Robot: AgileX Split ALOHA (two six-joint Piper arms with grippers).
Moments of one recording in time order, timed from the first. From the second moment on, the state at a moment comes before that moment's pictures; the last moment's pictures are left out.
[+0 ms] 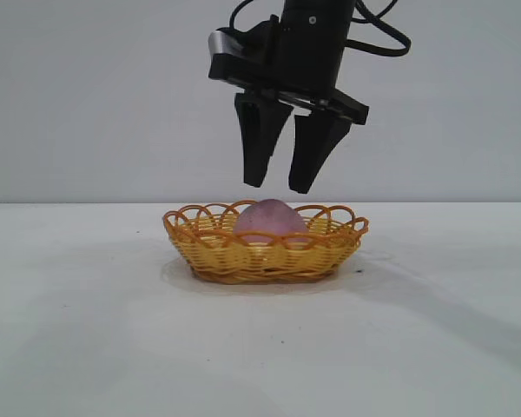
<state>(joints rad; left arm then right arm) 0.05 -0.02 -0.48 -0.08 1.12 0.11 0.56 2.22 -1.86 0.27 1.23 -0.25</state>
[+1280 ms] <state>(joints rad) 0.05 -0.02 -0.48 -0.08 1.12 0.11 0.11 2.15 -1.96 0.05 1.24 -0.09</state>
